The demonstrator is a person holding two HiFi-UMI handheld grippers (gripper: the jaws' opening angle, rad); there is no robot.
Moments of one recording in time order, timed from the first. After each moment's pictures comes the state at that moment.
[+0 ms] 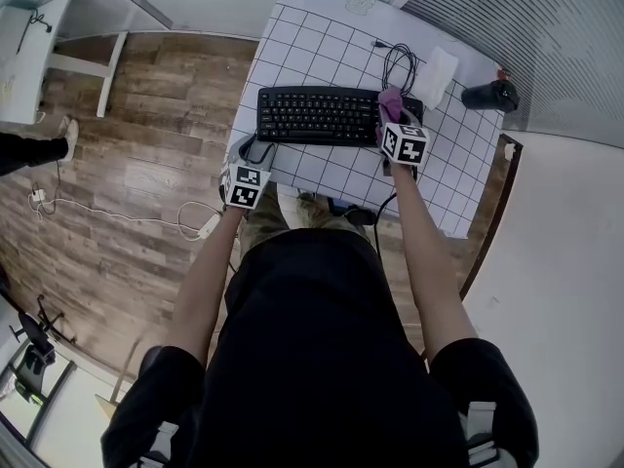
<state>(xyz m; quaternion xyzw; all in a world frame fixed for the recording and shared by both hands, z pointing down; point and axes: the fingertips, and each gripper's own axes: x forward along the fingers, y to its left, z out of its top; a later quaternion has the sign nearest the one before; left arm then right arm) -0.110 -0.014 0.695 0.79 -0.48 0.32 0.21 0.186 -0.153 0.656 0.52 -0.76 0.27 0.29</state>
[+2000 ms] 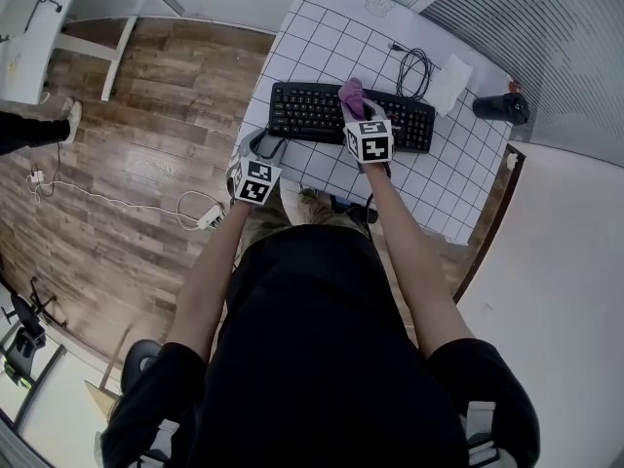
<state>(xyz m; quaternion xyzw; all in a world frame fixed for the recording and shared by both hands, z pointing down) -0.109 -0.014 0.695 0.79 -0.48 0.32 0.21 0.047 -0.137 0.660 0.41 -0.82 0.22 0.33</state>
